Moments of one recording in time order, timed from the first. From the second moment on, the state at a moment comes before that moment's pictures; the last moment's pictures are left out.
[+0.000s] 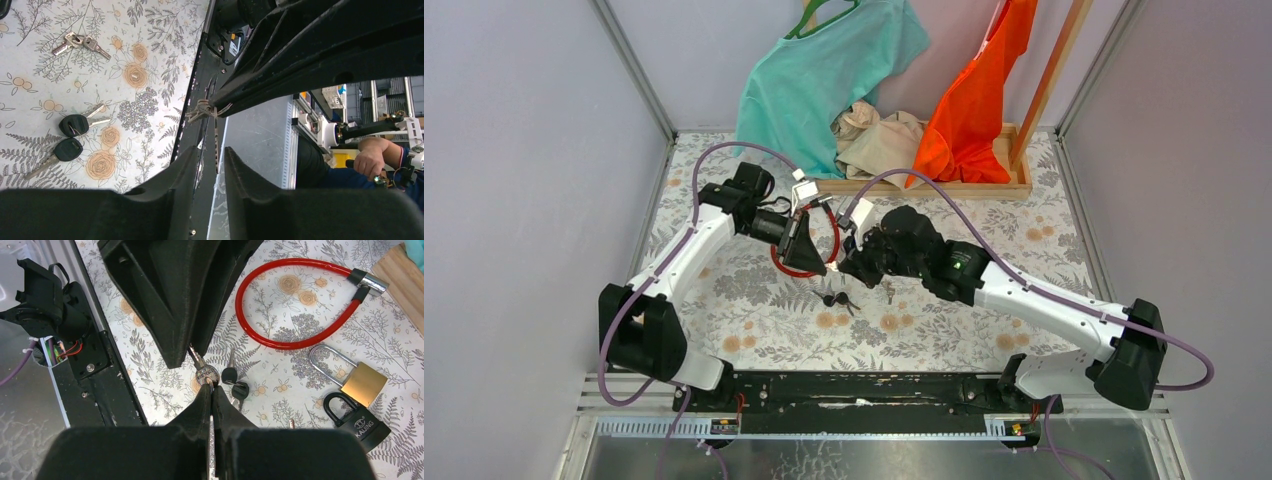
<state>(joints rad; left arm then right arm) -0.28 1.46 1.22 -1.02 1.24 0.33 0.99 1.29 1.10 -0.29 -0.15 0.05</state>
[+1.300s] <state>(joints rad) -0.28 1.39 1.25 -1.03 1.32 0.36 0.73 1.23 0.89 0.20 -0.74 0.53</state>
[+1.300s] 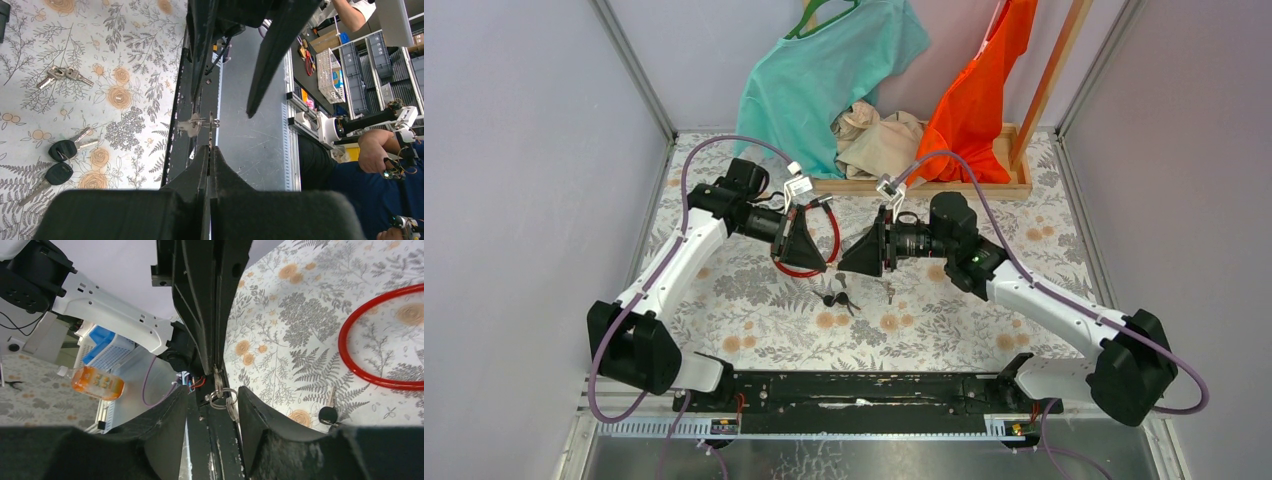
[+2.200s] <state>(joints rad) -0.28 1.39 1.28 -1.04 1.38 0.34 0.73 1.29 0.79 0.52 -0.78 0.74</state>
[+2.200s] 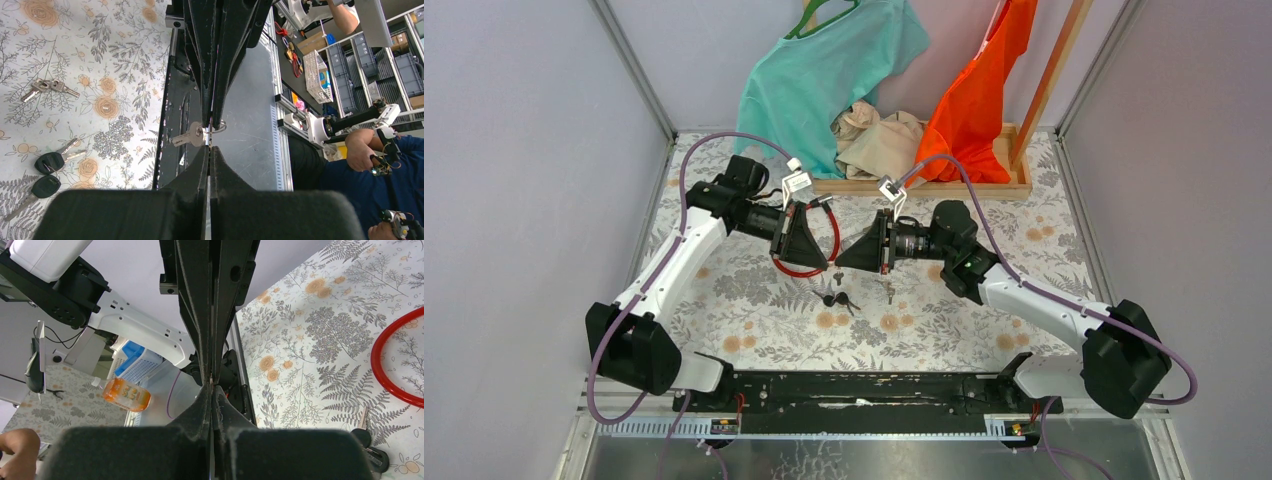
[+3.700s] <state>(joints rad) -0.45 2.13 1.63 -0.55 0.51 0.21 0.49 0.85 0.72 -0.27 -0.32 0.41</state>
